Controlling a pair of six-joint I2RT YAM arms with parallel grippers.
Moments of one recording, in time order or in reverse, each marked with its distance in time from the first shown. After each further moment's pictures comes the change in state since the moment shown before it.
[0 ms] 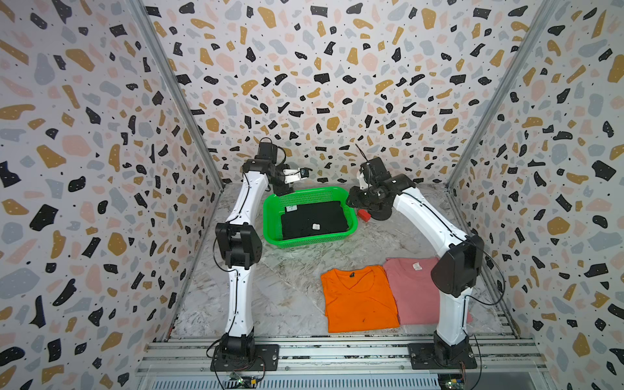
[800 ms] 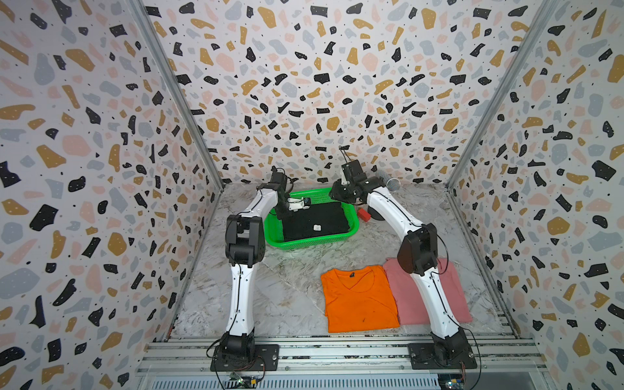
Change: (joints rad) left arm -0.023 -0.007 -0.476 0.237 -0.203 -0.040; right arm -0.003 0.481 0.423 0.176 -0.018 0.078
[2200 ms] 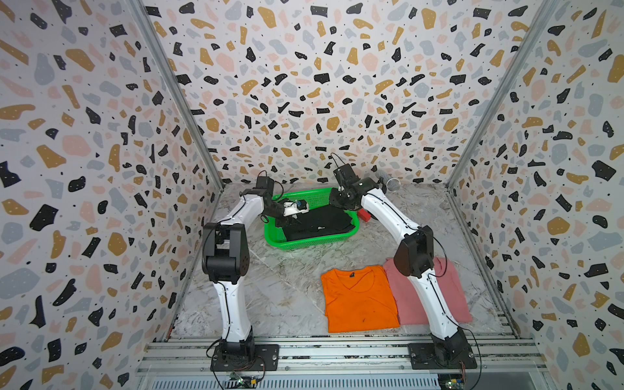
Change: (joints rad) left arm 0.059 -0.346 -0.409 0.055 0.551 0.130; right arm 0.057 0.056 0.060 -0.173 0.140 0.034
